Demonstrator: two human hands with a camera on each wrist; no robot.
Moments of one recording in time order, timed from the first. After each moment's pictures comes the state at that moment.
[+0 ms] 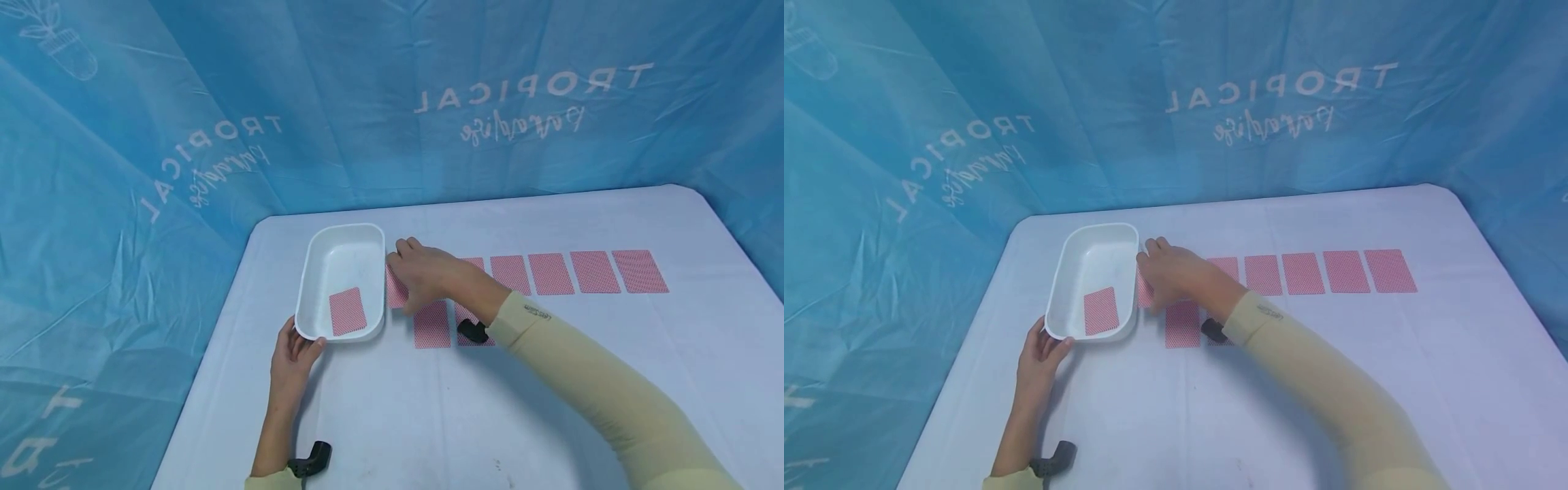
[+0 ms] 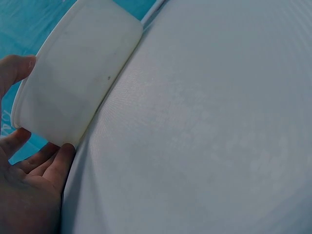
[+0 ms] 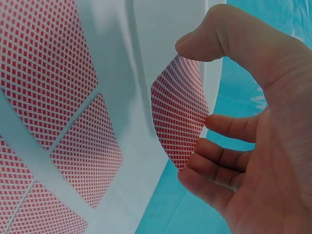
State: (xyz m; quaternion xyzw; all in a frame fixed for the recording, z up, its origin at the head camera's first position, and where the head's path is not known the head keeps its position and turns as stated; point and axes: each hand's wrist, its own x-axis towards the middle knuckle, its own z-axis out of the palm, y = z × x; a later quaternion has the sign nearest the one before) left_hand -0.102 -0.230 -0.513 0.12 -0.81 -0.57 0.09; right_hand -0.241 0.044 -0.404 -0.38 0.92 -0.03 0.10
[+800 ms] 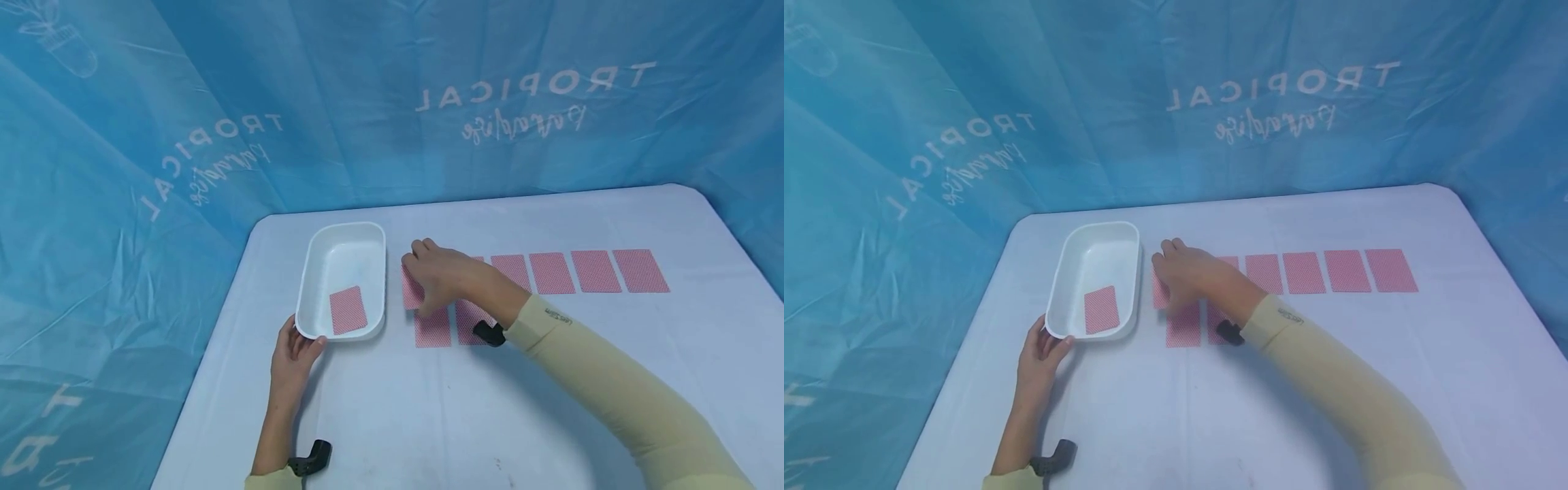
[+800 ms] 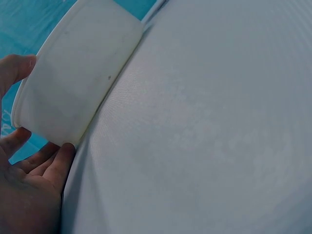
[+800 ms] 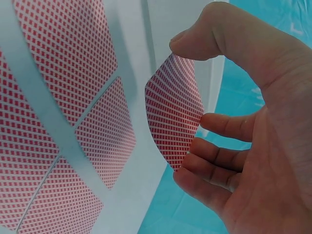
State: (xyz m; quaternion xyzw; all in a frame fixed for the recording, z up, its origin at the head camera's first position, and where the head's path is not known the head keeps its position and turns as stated) left_hand -0.103 -0.232 -0.513 0.12 -0.80 -0.58 0.08; right_hand -0.236 0.065 -0.406 -0.36 0.92 -0.04 0.13
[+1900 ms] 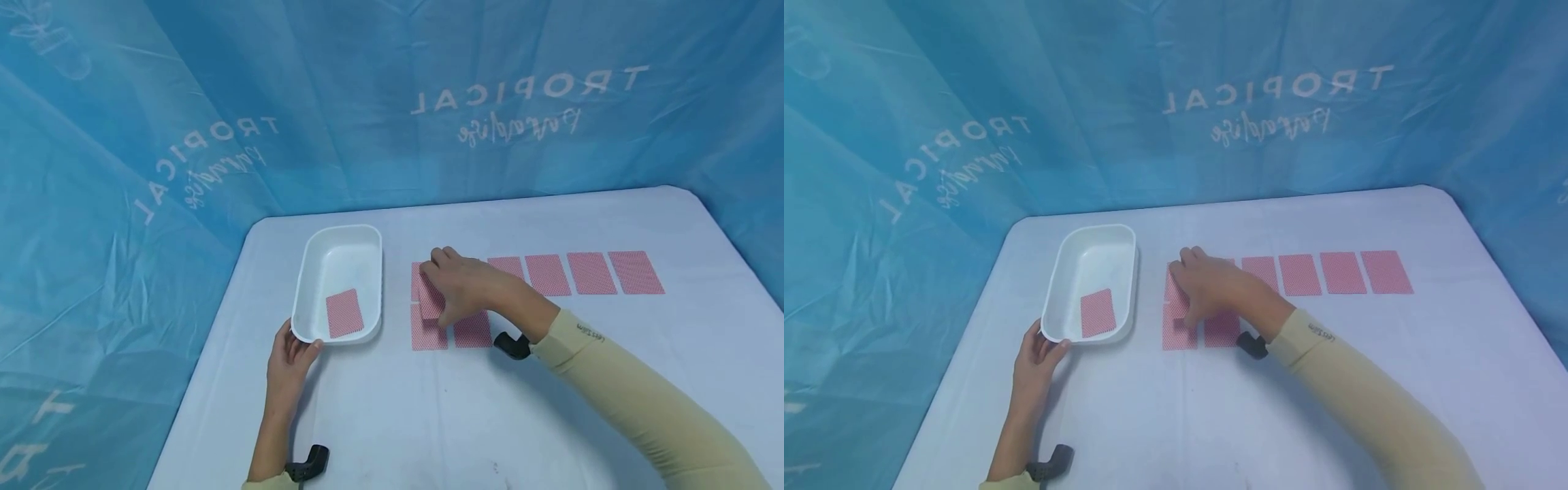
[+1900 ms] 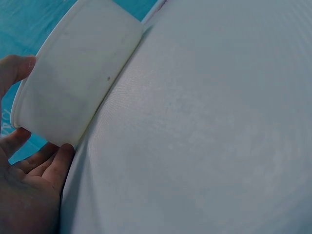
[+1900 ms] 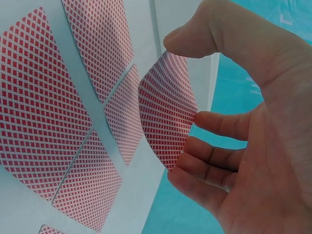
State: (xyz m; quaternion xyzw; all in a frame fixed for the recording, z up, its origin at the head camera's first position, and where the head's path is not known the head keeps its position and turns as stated) left_hand -0.102 -0.229 -0.511 0.12 -0.80 -0.58 0.08; right_hand -0.220 0.100 -0.411 -0.34 0.93 -0.05 0.12
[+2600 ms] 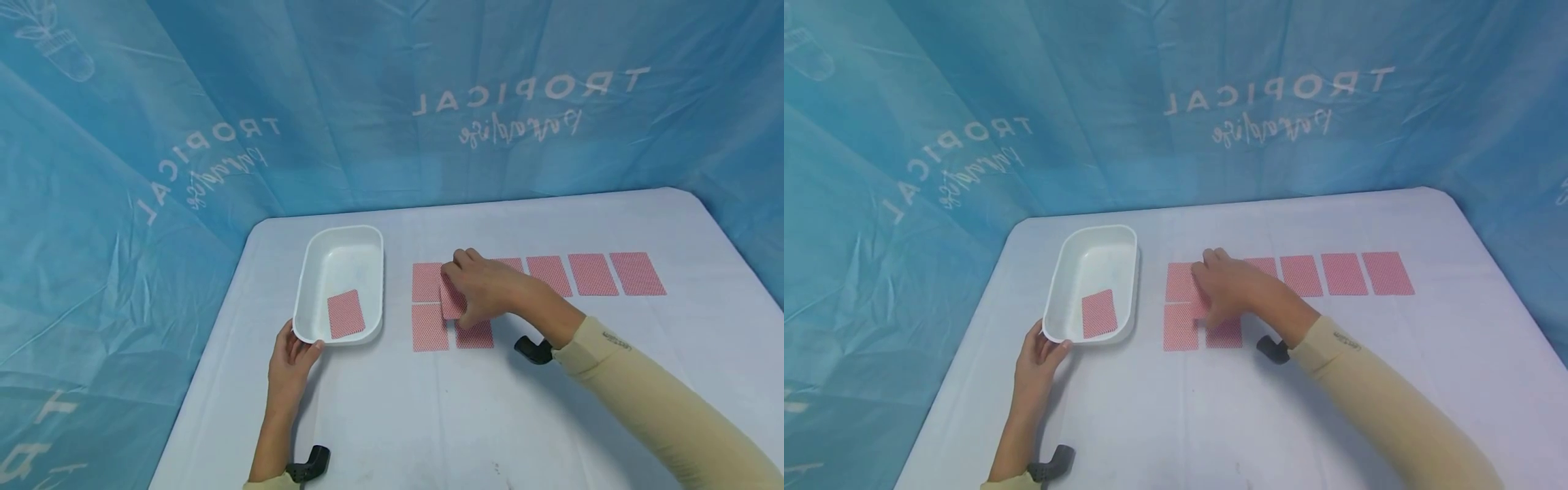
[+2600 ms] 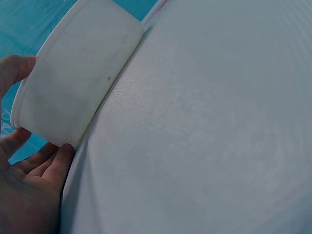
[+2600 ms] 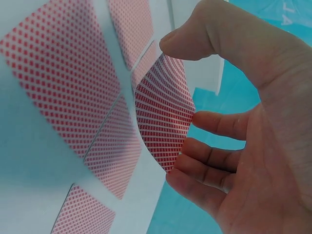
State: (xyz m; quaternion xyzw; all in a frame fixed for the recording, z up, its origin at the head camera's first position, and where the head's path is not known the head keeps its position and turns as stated) left_hand -0.100 -0.229 -0.508 0.12 -0.80 -0.59 0.08; right_hand -0.215 0.129 -0.417 -0.34 0.94 -0.04 0.10
